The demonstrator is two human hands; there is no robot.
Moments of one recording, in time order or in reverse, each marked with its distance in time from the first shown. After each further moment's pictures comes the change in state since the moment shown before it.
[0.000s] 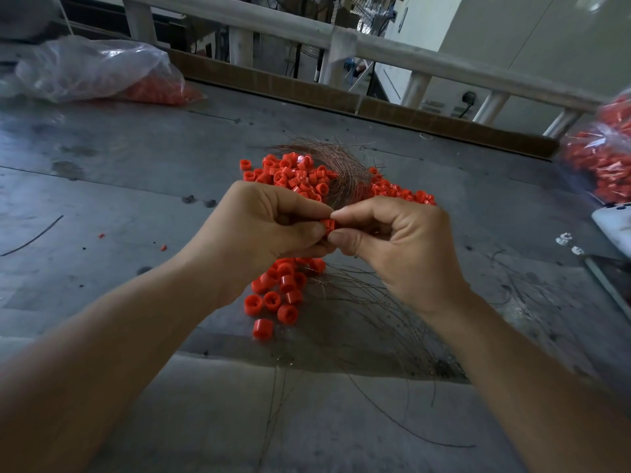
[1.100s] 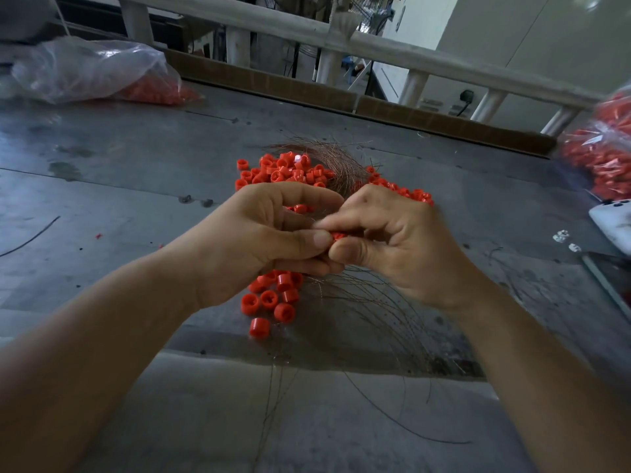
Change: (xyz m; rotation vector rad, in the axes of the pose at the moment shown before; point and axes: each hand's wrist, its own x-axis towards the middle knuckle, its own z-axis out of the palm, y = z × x) left_hand -0.004 0.005 -0.005 -0.173 -0.284 -0.050; right_hand 0.006 -0.007 -0.015 0.000 -0.301 -0.060
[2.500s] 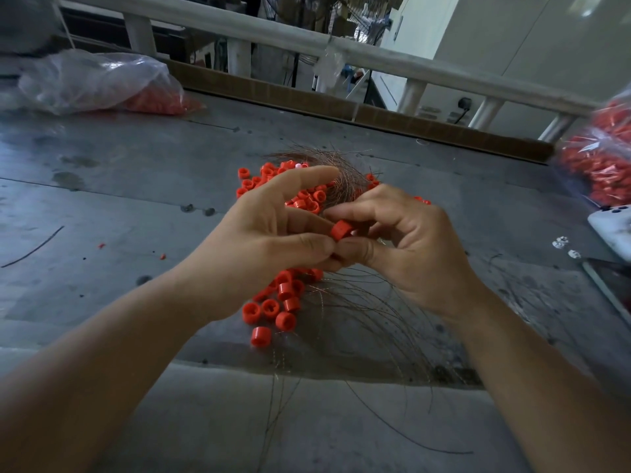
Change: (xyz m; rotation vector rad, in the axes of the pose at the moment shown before) left_hand -0.002 0.000 0.004 0.046 0.029 0.162; right_hand 0.000 0.001 -0.001 0.002 0.117 -0.032
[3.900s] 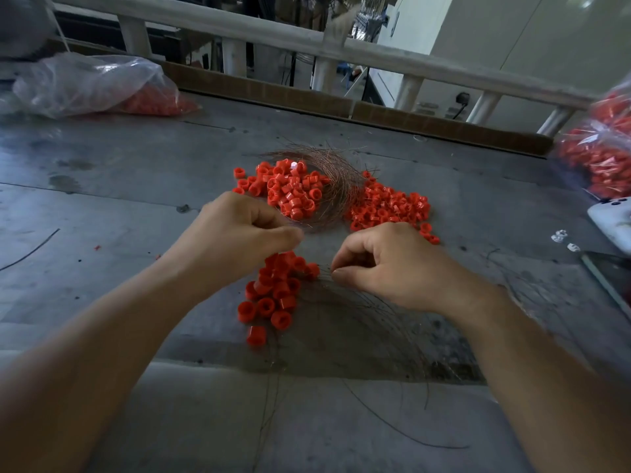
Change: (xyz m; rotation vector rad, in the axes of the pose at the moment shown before) left_hand 0.012 -0.017 -0.019 0.719 0.354 -0.177; right_hand -0.003 0.011 -0.004 -0.318 -0.376 0.381
